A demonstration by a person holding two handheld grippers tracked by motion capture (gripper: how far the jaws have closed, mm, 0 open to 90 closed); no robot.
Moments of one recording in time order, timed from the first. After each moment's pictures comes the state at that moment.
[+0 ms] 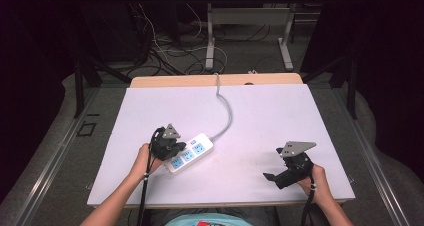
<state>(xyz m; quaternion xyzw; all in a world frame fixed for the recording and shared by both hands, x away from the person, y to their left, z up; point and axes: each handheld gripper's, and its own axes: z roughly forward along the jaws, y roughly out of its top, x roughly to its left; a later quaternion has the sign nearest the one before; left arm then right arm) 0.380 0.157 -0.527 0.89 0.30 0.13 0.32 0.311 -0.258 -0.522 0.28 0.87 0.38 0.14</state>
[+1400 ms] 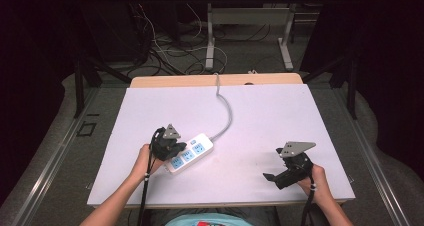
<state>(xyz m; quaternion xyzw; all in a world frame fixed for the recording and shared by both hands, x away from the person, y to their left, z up) 0.380 0.156 -0.529 0.89 0.30 0.13 0.33 0.311 -0.258 -0.522 0.27 0.87 0.39 0.14</state>
